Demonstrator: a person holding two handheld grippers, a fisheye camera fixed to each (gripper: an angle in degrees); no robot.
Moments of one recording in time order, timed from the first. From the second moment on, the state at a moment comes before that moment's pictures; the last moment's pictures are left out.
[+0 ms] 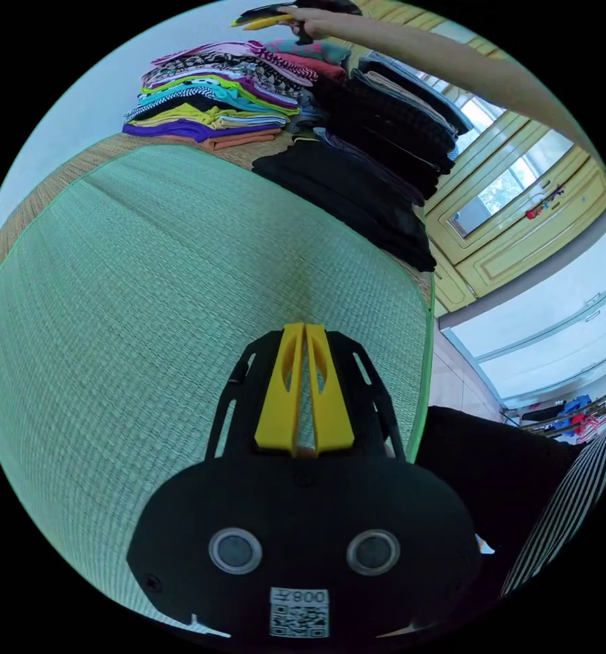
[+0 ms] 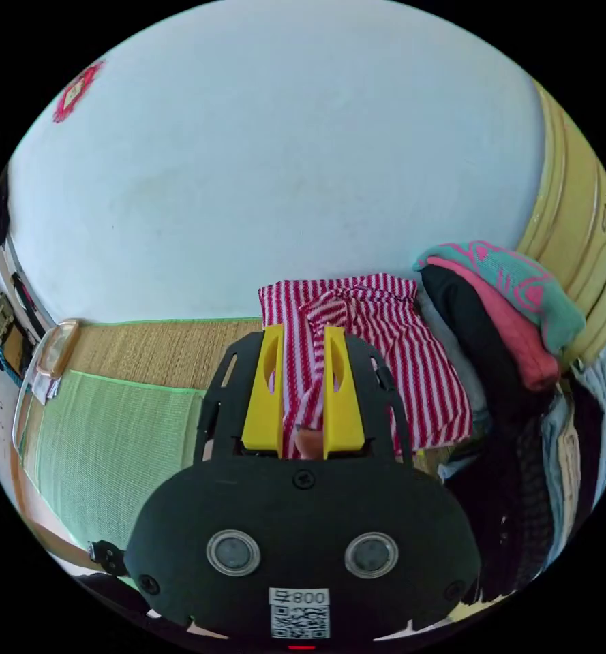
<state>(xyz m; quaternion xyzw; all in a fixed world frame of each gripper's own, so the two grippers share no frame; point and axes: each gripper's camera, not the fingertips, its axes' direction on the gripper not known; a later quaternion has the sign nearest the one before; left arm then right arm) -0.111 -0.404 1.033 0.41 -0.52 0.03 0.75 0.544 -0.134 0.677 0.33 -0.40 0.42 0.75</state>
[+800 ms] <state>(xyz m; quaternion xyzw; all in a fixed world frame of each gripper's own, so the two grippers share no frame) -0.028 -0.347 1.043 0.40 -0.47 0.05 0.78 0.573 -0.262 0.738 0.29 -0.44 0.45 0.72</state>
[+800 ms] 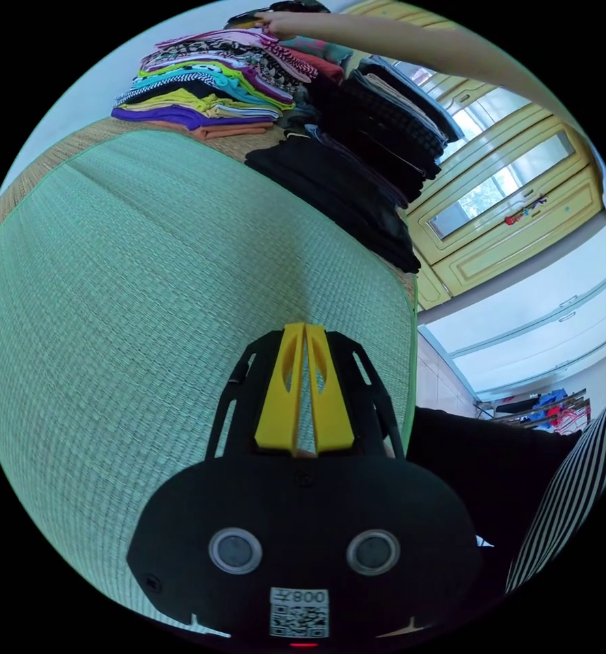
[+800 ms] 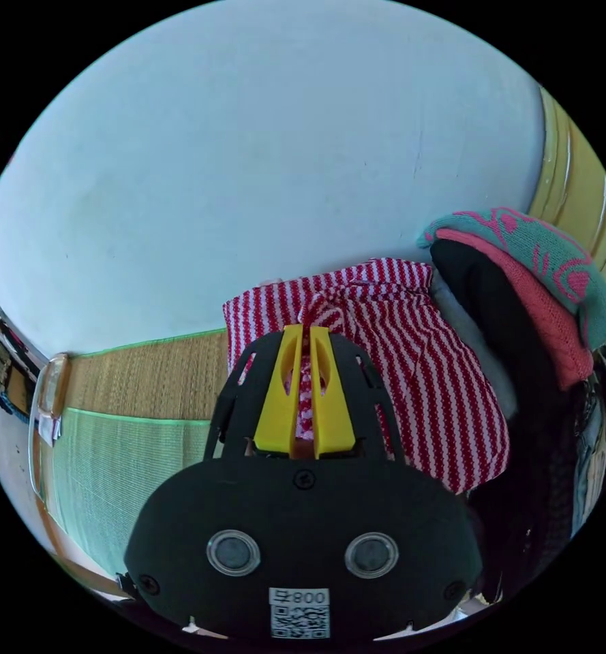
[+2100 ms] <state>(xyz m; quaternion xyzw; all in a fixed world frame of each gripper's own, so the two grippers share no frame) 0.167 0.071 1.195 0.67 -0.18 0.04 0.72 0.428 0.159 0.497 0.42 -0.73 0.29 0.44</state>
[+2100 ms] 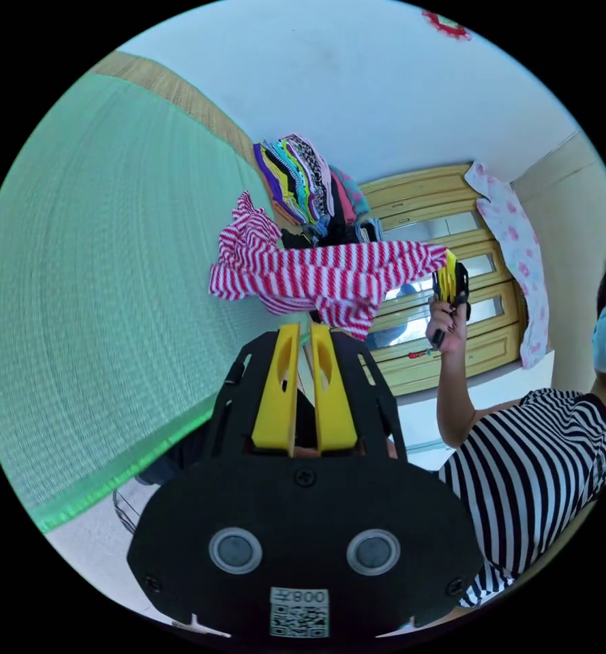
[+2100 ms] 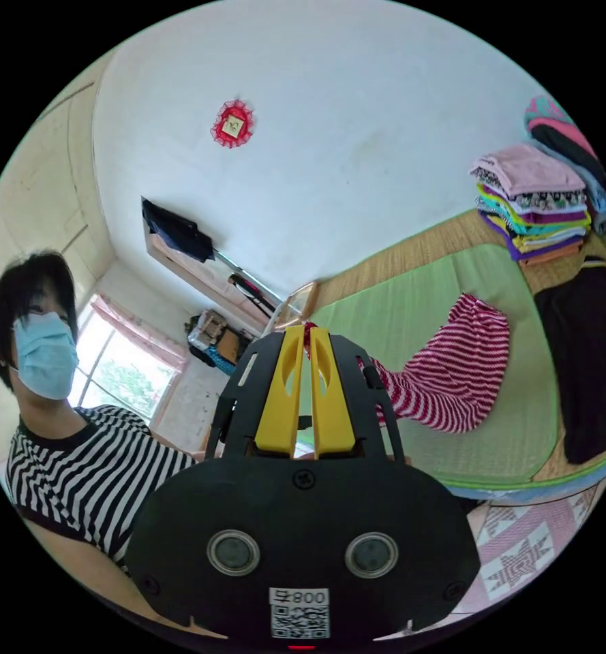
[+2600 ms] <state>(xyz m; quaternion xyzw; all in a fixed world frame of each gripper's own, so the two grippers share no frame) 0.184 0.094 1.234 0.67 -0.08 -0.02 0.73 0.470 0.259 0.470 0.44 -0.73 0.29 0.44</state>
